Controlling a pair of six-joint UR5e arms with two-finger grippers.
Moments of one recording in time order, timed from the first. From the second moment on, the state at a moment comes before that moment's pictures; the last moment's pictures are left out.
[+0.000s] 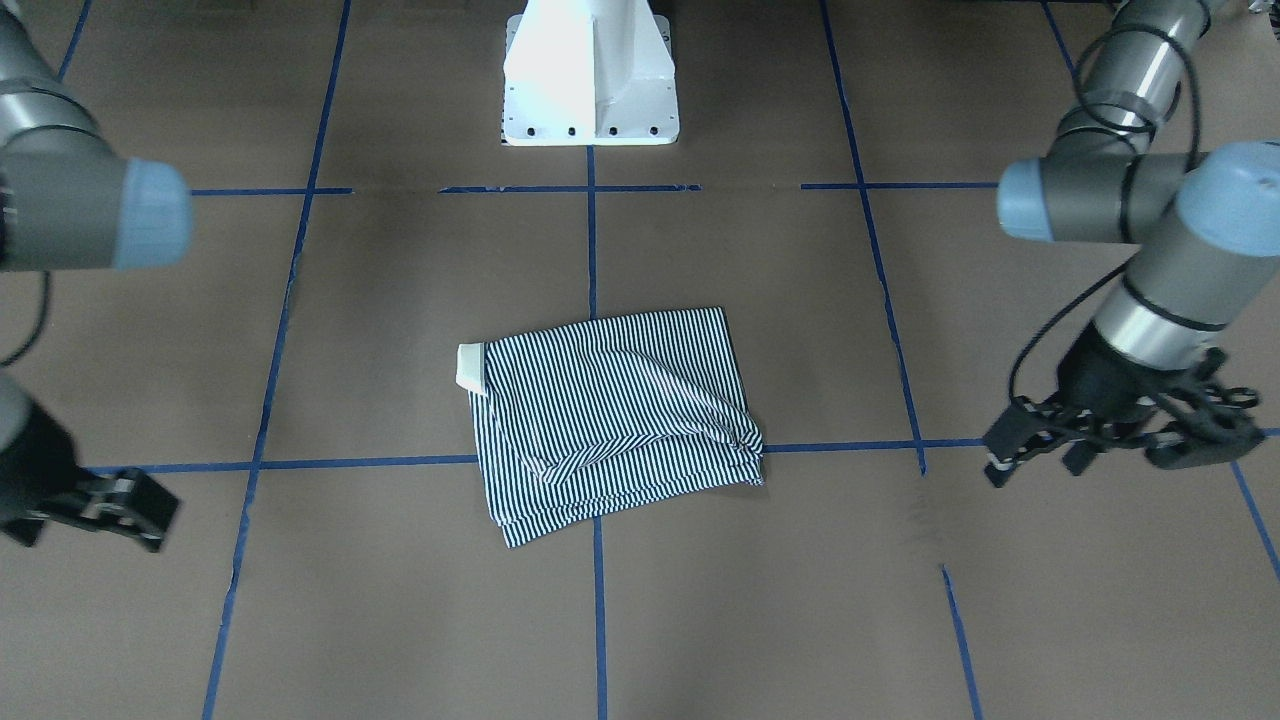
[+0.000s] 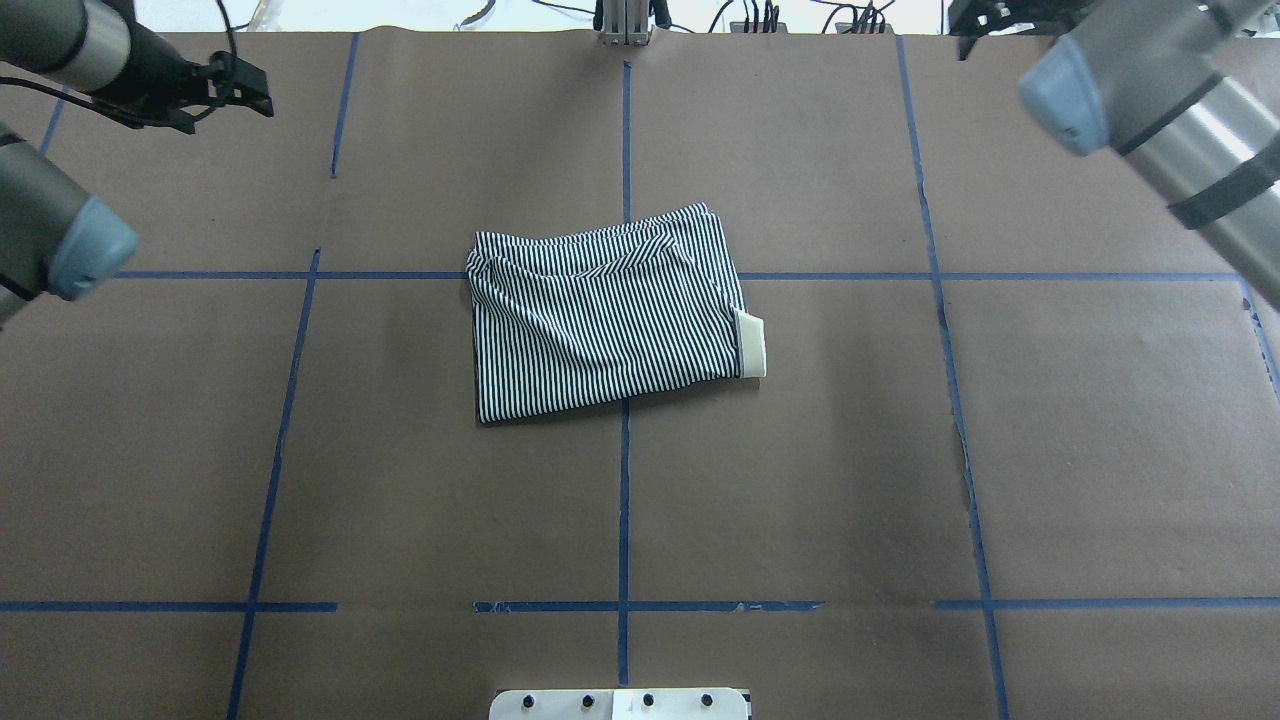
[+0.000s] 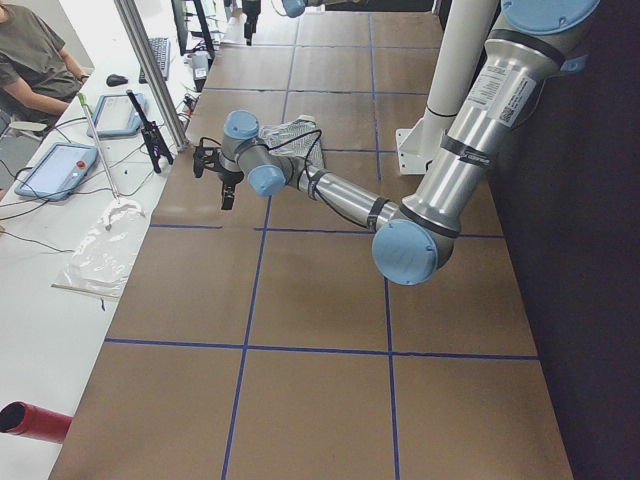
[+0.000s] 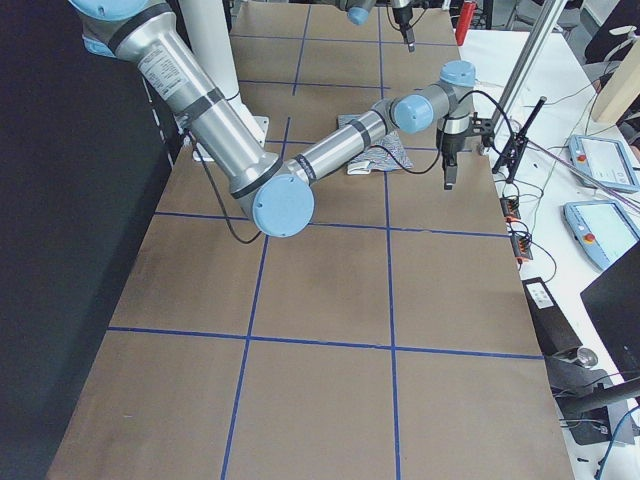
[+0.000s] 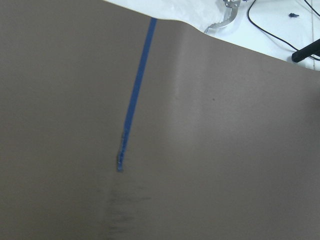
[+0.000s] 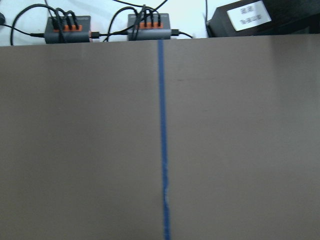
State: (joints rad) left arm -1.15 -1.97 -1.51 -2.07 -2.09 -0.90; right arm 1.24 -0.95 1.48 -1.68 2.14 0.52
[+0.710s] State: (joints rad) left arm -1.57 -1.75 -1.55 -1.81 -2.22 0.10; right arm 1.65 -1.43 1.55 -1.74 2.35 -0.16
